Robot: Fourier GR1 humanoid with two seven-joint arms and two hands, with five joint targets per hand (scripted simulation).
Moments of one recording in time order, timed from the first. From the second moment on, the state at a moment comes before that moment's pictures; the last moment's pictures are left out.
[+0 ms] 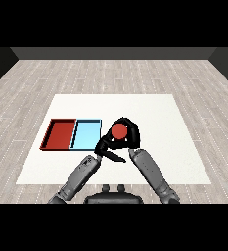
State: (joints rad) left arm -0.34 0.00 -0.52 -1.35 0.26 0.17 -0.20; right arm -0.43 -0.01 0.42 -1.61 -0.03 -0.50 -0.15
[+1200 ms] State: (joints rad) left arm -0.39 0.02 -0.55 -1.33 0.33 0.48 -0.21; right arm -0.47 -0.01 0.53 -1.57 -0.12 -0.60 -0.20
